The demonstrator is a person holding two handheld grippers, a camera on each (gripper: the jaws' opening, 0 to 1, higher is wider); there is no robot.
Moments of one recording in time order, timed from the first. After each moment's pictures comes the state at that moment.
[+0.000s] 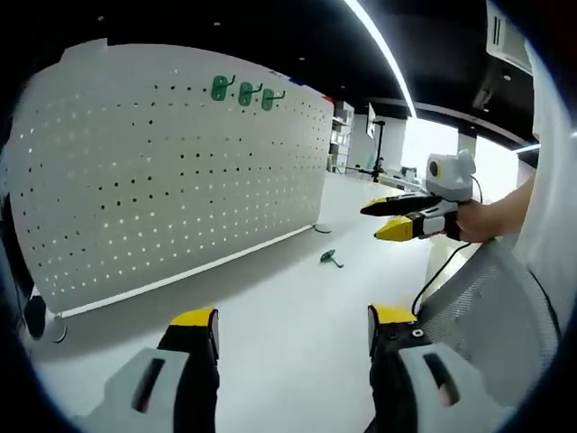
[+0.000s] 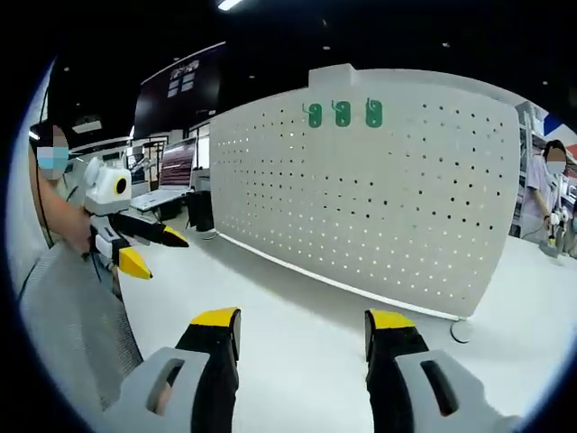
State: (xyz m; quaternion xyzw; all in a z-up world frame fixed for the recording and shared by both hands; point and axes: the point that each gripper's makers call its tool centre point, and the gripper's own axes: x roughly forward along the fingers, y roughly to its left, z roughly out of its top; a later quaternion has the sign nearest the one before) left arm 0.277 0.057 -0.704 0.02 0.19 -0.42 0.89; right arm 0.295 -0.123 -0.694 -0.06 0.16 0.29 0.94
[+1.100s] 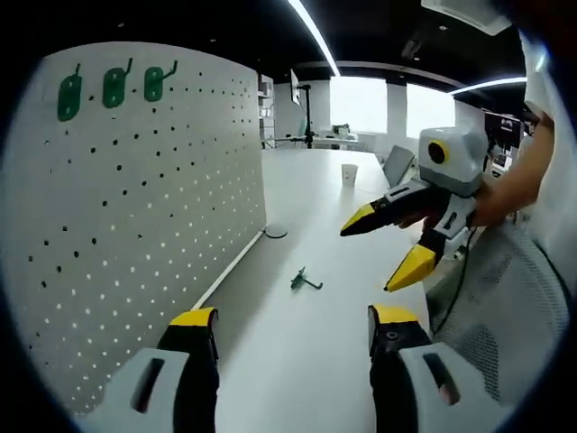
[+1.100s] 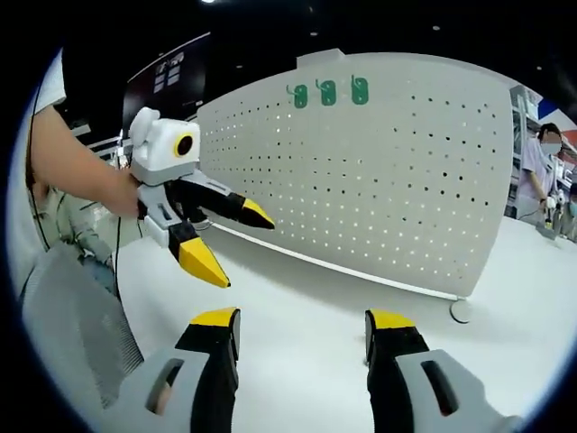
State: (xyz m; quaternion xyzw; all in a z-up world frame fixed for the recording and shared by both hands) left arm 0.338 -0.067 -0.706 0.15 0.20 -0.56 0.79; right arm 0.296 -0.133 -0.708 -0.05 0.19 0.27 0.94
